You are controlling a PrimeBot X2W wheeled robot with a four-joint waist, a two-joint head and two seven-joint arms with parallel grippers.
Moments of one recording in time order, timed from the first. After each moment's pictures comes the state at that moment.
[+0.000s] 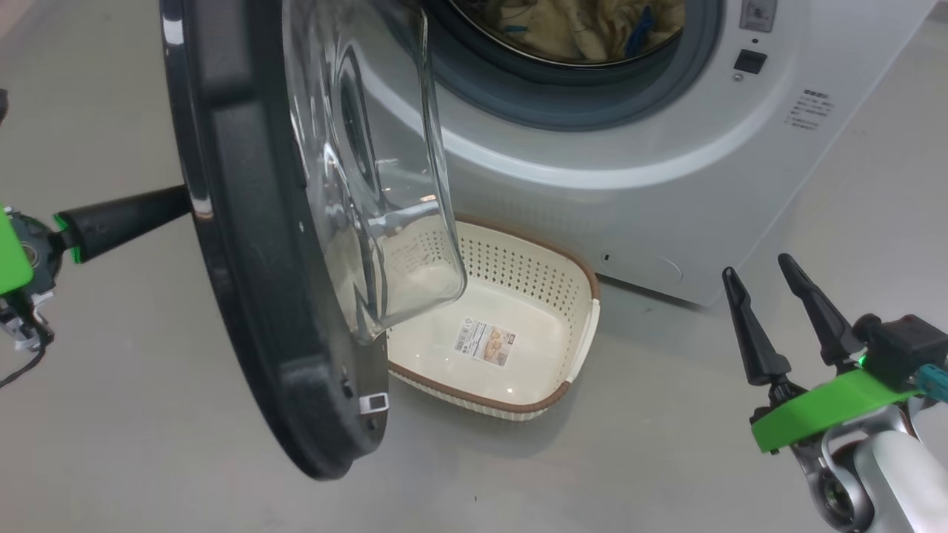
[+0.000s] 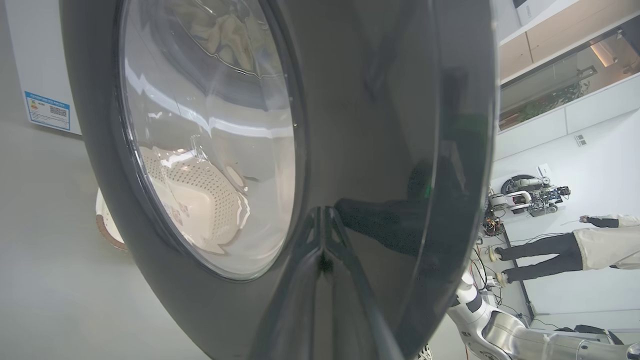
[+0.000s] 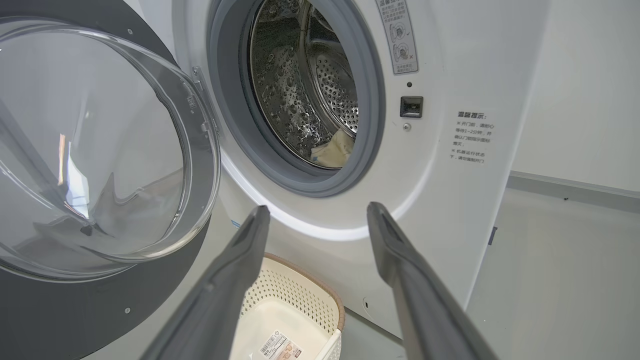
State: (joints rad) left arm -0.68 0.68 -0.21 -0.01 -1.64 -0.13 0.98; right arm -0.12 -0.28 0.23 0.11 0.40 0.13 -0.26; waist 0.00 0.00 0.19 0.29
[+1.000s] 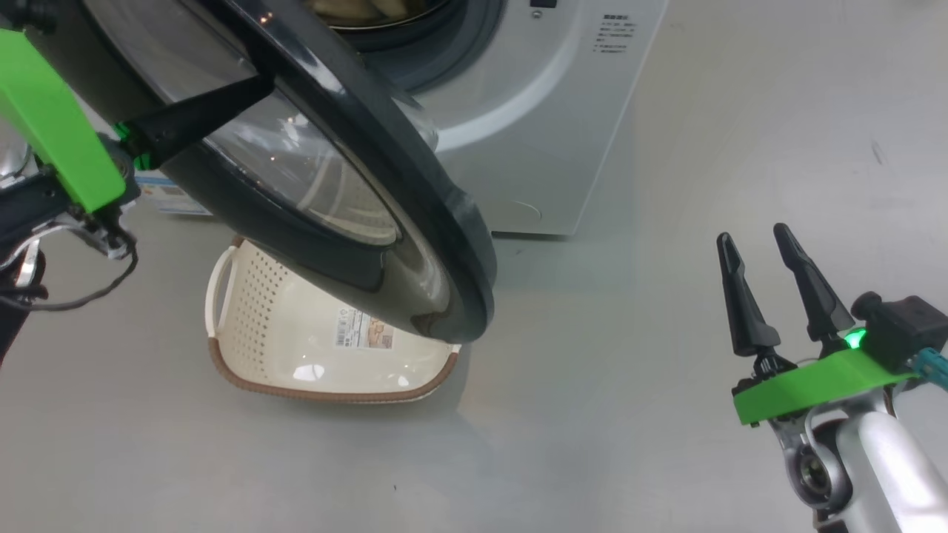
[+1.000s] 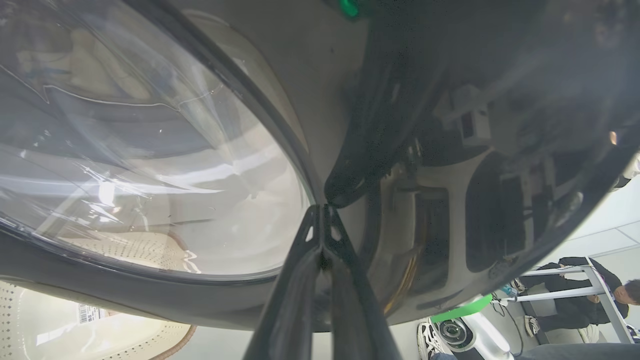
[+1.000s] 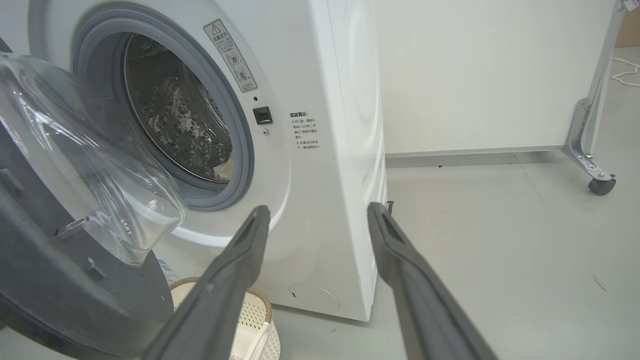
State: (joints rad) left arm -0.86 0.52 -0.32 0.10 -1.46 -0.13 0.81; right arm -0.15 -0.18 0.17 0.08 0.39 0.13 -0.26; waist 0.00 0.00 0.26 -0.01
